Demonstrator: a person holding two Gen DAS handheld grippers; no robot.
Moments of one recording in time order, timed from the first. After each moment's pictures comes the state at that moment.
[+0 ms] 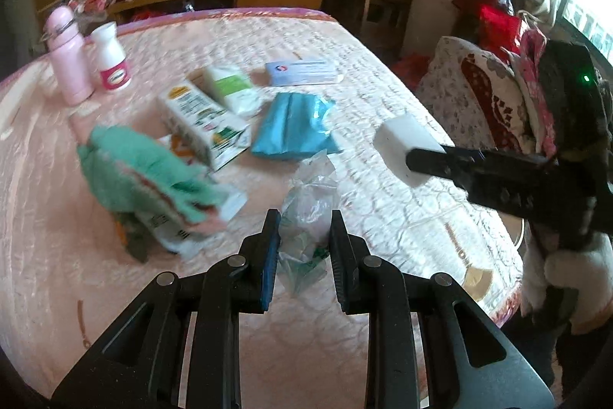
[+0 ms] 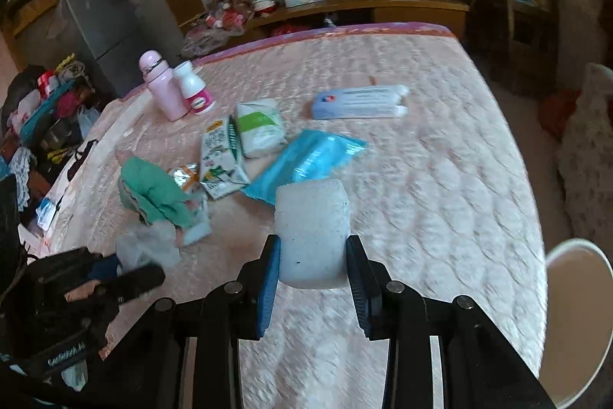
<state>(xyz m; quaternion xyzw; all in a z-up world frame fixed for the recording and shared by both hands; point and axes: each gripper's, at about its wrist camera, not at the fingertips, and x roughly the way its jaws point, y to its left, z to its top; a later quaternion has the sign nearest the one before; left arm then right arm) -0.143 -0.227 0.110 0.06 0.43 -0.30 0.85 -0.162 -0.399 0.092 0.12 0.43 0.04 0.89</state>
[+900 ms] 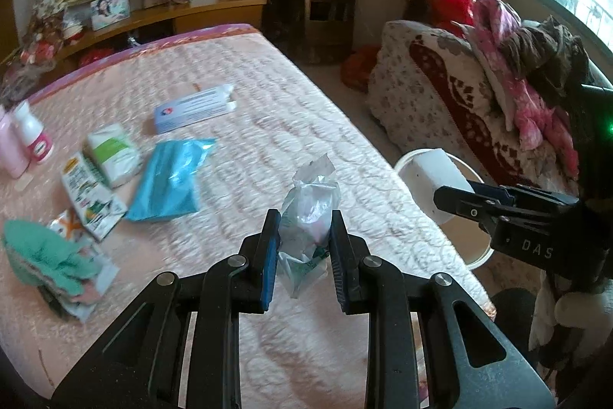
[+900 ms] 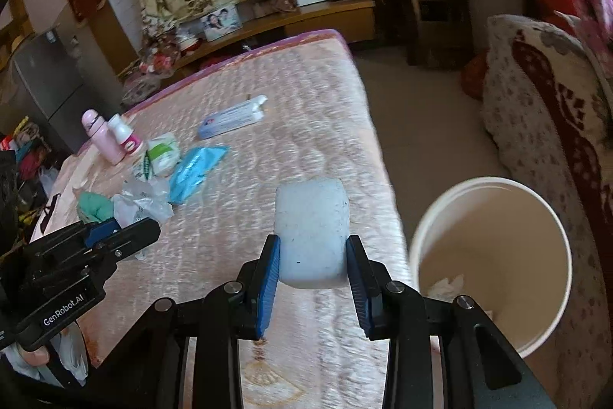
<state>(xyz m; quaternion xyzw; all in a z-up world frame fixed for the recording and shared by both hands) -0.170 -0.356 0.124 0.11 0.40 -0.37 0.83 -0.262 -0.515 0.101 0.18 0.41 -0.08 0.89</state>
